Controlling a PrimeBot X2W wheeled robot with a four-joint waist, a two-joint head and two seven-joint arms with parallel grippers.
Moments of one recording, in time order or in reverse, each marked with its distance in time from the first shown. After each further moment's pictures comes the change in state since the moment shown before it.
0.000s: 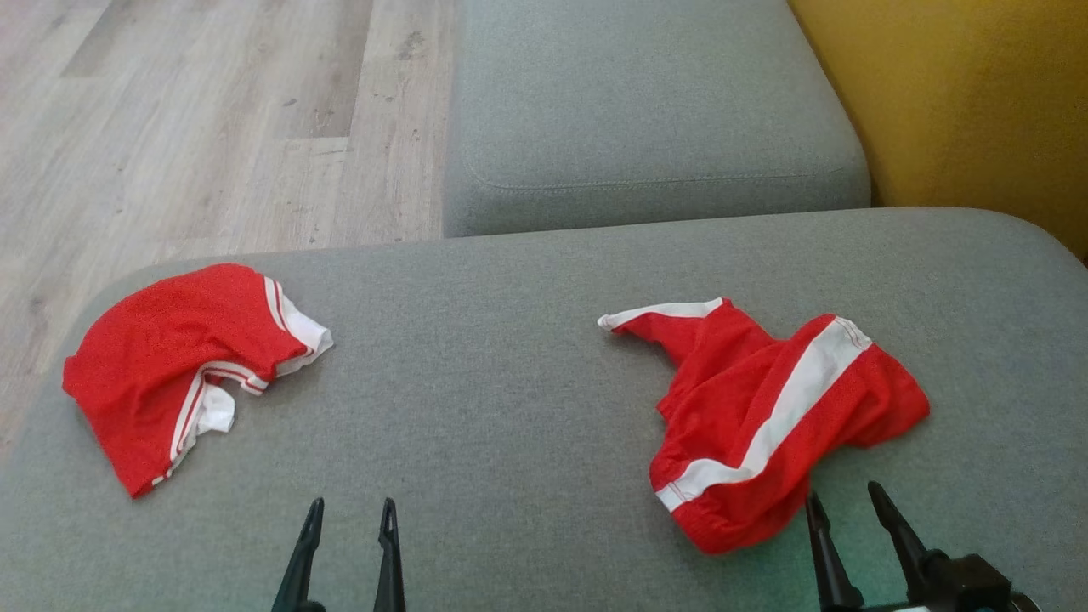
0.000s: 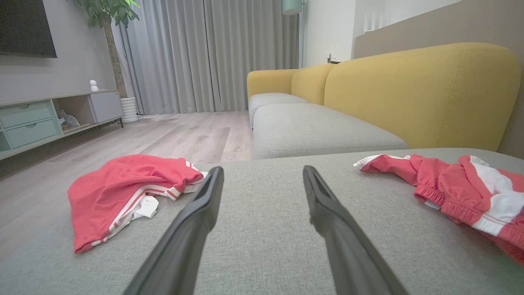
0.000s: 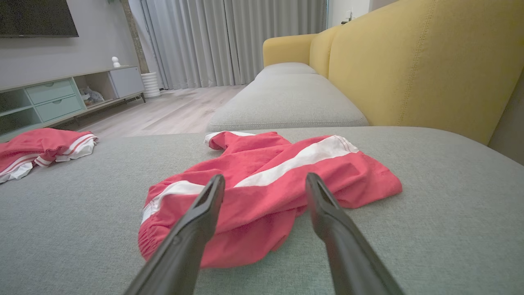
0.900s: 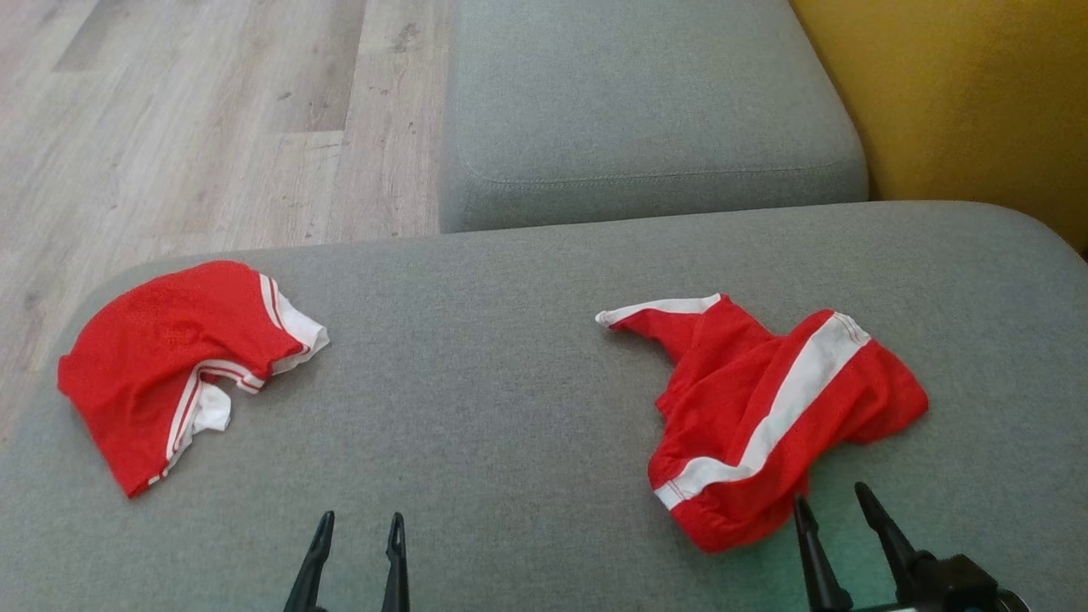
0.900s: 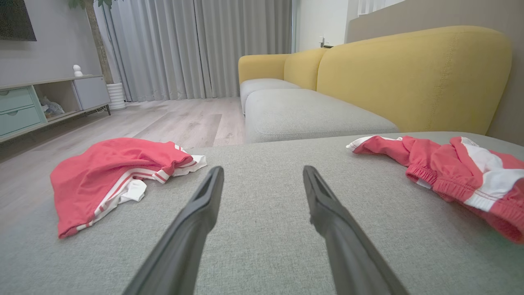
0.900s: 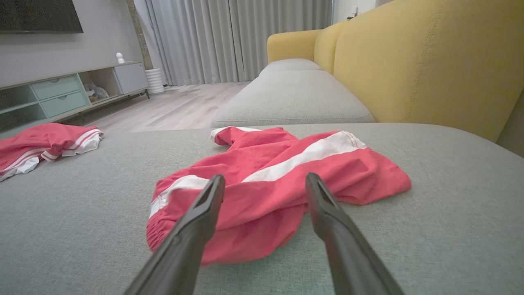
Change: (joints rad) left arm 0.000 -0.022 0.025 0.057 0.019 -0.060 0.000; right arm 0.000 0.000 0.023 0.000 -0.005 0.000 0.000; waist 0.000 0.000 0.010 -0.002
